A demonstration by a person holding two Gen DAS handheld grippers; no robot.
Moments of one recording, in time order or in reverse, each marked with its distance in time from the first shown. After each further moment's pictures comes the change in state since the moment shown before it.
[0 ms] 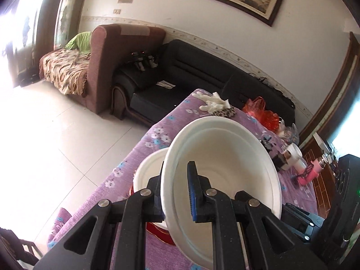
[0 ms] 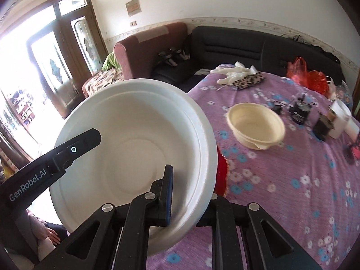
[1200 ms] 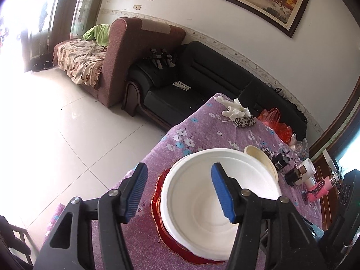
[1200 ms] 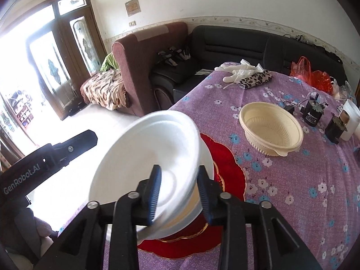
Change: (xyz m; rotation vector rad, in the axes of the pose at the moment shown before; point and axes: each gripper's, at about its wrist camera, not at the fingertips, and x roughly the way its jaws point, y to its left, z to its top) left arm 0.022 0.044 -0.005 -0.104 -0.026 0.044; right arm 0.050 0.002 0.001 0.008 -0.025 -0.002
